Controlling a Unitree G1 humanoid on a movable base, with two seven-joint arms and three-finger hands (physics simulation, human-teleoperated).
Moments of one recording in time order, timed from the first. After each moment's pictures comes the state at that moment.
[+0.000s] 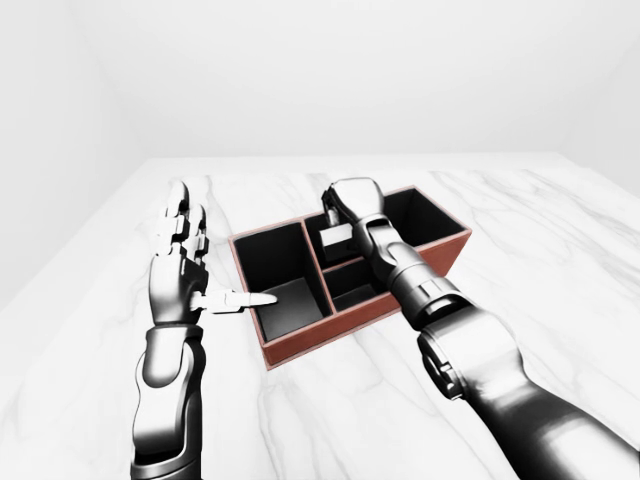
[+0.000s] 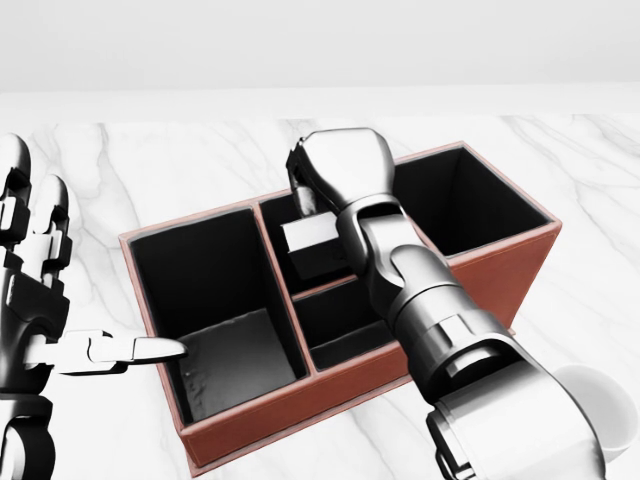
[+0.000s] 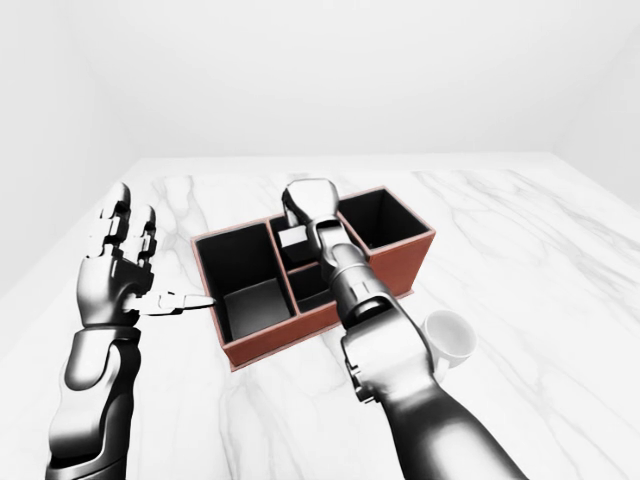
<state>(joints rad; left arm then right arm) -0.06 0.08 0.17 -0.42 -0.09 0.09 -0.07 -1.17 -0.02 0.13 1.29 -1.17 -0.09 -0.43</state>
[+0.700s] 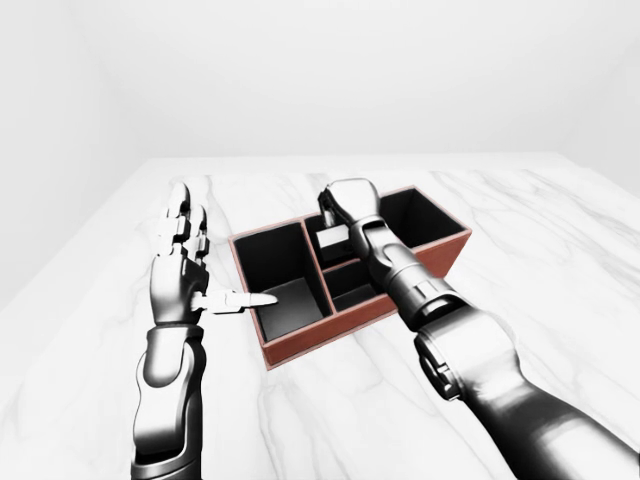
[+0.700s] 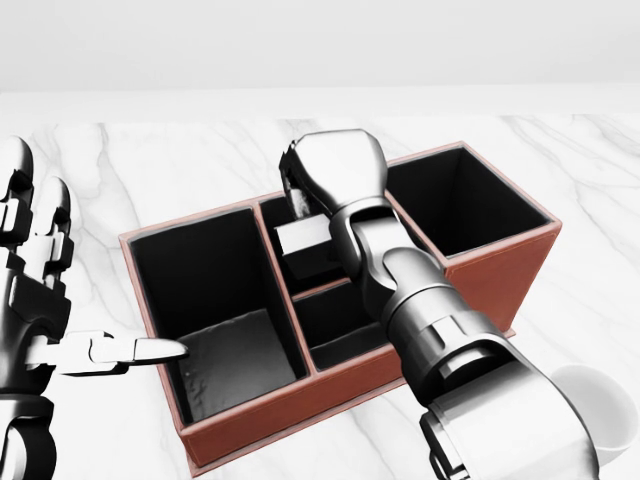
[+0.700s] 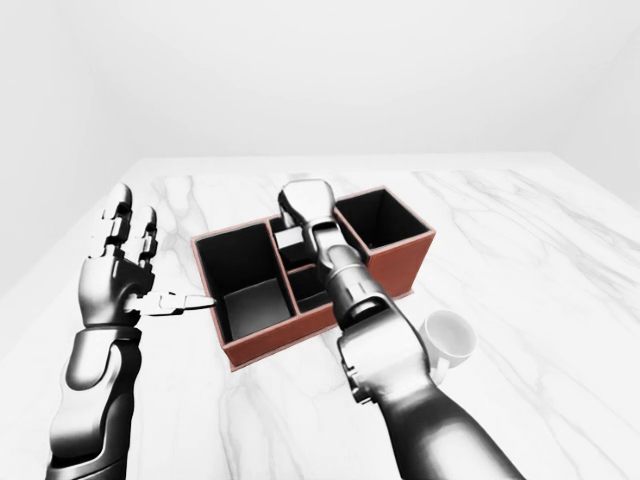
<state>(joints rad) -0.06 0.08 0.17 -0.41 -0.09 0.09 -0.07 -1.18 0.00 0.13 1.31 -1.19 -0.09 -0.46</state>
